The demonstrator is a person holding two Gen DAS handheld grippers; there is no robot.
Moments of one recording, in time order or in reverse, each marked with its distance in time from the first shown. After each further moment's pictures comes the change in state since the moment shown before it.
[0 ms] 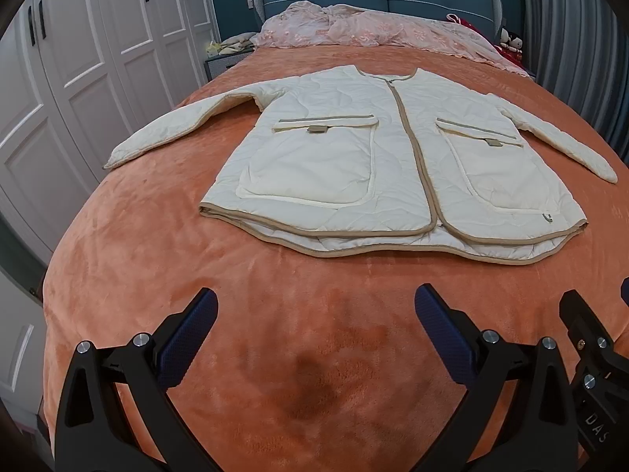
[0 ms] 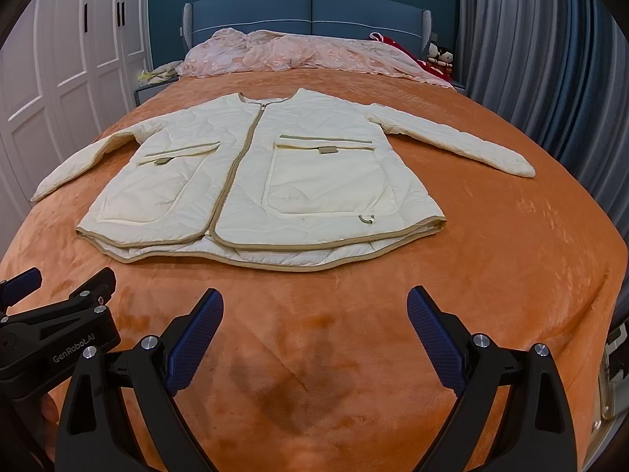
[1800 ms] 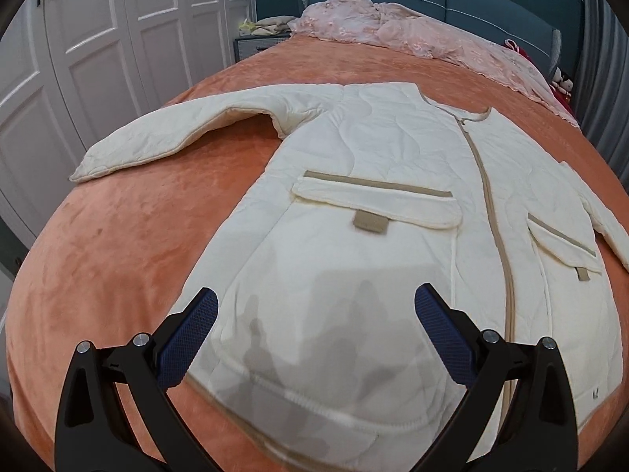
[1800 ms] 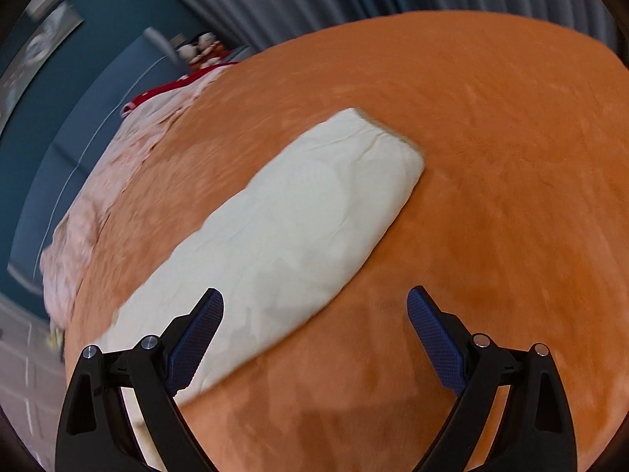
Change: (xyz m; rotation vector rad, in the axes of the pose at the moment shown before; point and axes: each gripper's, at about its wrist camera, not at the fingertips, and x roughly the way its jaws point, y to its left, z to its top) left arm 0.138 0.037 0.125 -0.189 0.031 0.023; right arm 0.281 -0.436 0.168 0.956 0.034 -0.126
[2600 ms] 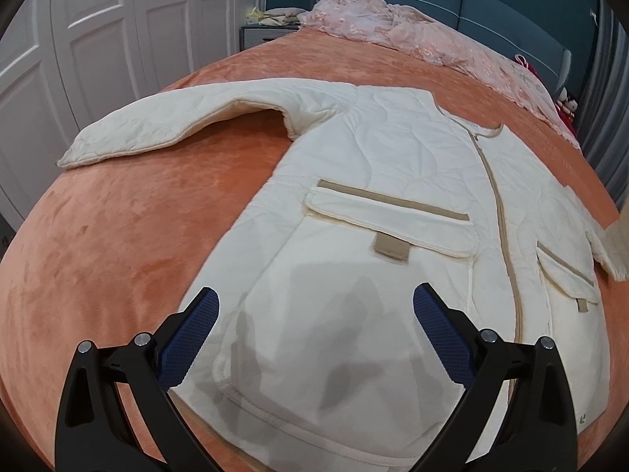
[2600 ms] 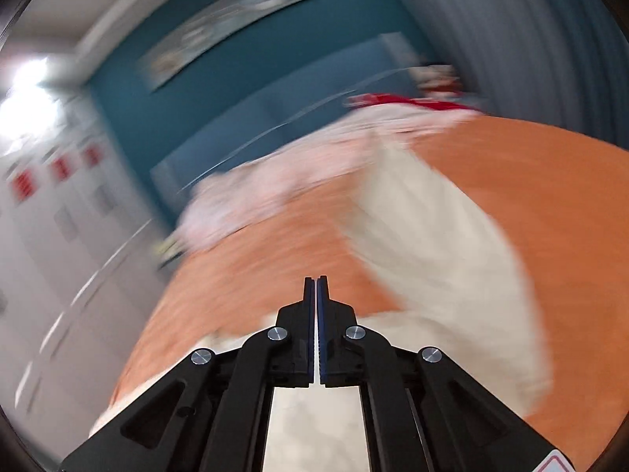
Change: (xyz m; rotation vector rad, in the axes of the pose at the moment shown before) left arm 0.019 0.024 0.016 -0.084 0.020 -0.046; right arm -0.105 0.308 -0.109 -0.595 -0.085 0.617
